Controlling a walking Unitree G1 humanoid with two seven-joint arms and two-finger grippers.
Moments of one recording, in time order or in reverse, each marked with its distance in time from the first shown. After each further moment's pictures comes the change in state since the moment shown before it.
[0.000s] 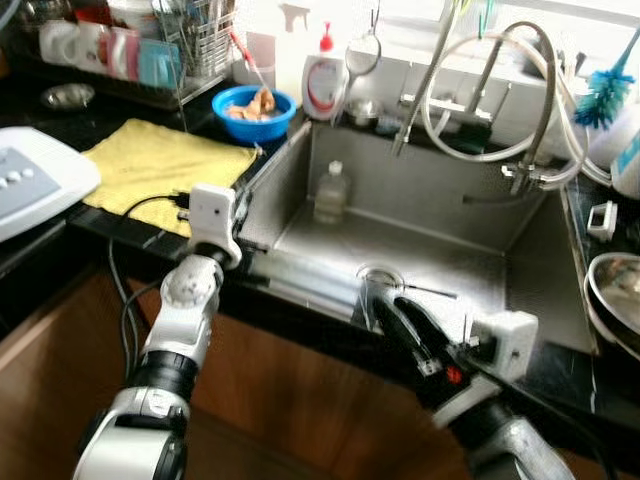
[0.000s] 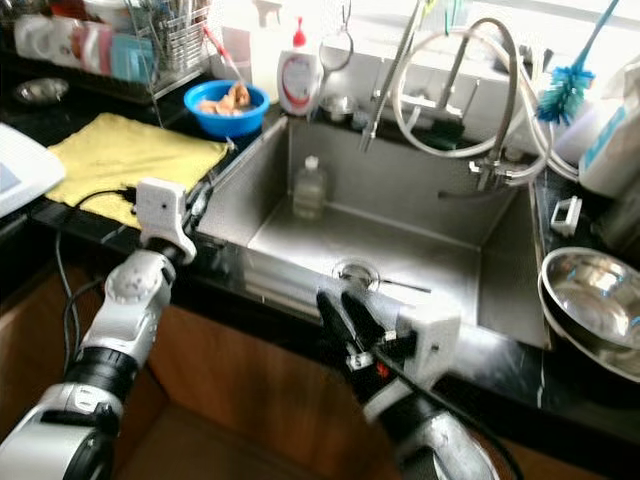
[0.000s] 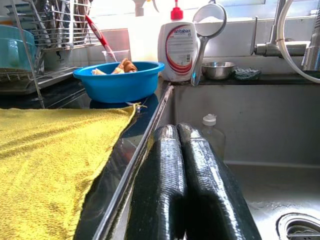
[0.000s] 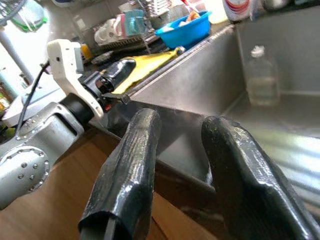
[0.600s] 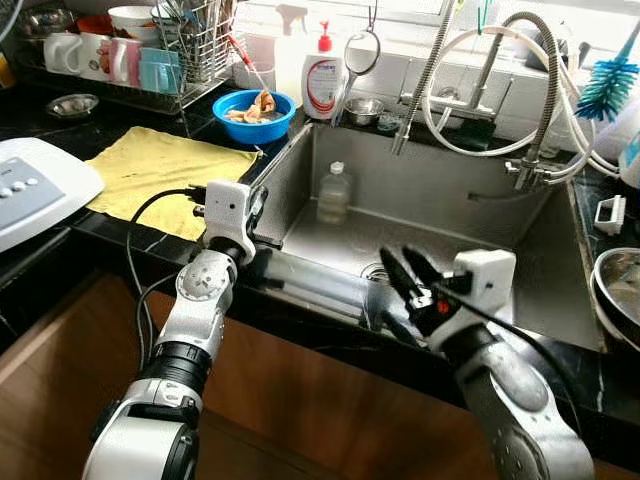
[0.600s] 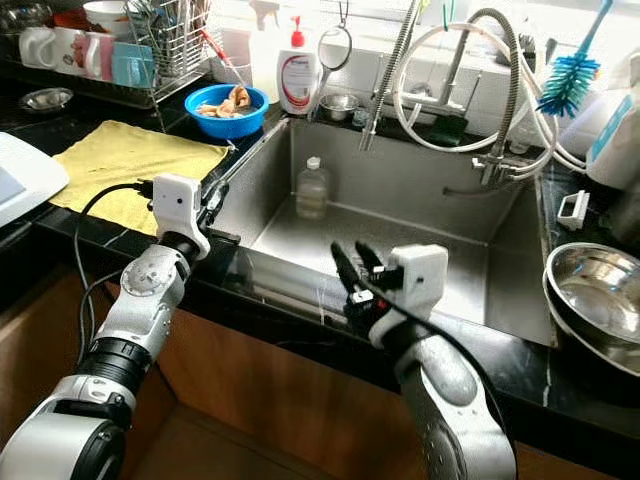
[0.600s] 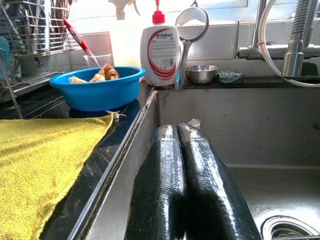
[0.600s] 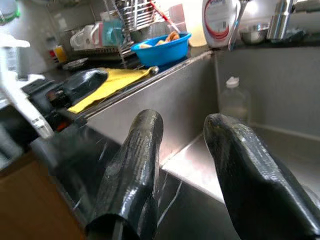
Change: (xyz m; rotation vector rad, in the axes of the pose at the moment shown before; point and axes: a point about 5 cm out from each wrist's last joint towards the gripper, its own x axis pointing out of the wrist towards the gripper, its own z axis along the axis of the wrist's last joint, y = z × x) left arm 0.010 -0.016 0.004 -0.032 -0.005 -0.038; right arm 0.048 -0.037 0.019 -0.203 -0.040 -0.022
